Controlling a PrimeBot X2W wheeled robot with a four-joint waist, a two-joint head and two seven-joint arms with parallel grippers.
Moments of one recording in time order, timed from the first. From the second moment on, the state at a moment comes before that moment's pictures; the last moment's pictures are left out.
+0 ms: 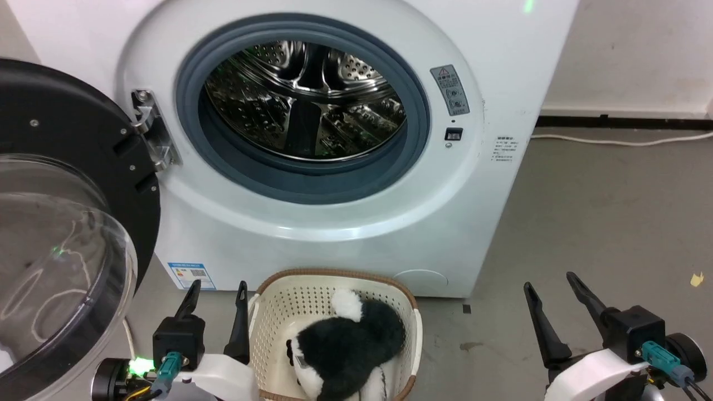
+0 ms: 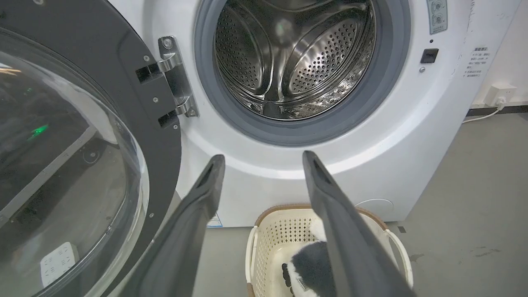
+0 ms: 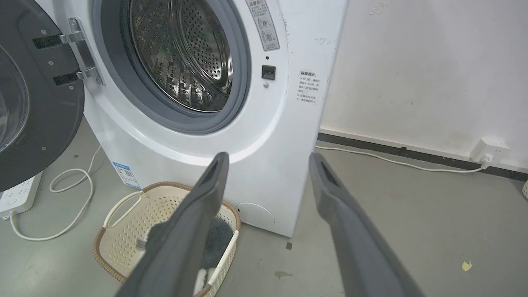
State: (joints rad) left arm 0.02 0.05 -0.02 0.00 0.00 0.00 -0.02; right arm 0.01 -0.05 0.00 0.00 0.02 0.13 -0.02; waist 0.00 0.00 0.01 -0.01
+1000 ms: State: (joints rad) left arm -0.06 0.13 -0.06 0.12 0.00 -0.04 -0.08; right arm -0.03 -0.05 -0.01 -0.04 0.10 0.13 -0.08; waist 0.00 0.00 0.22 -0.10
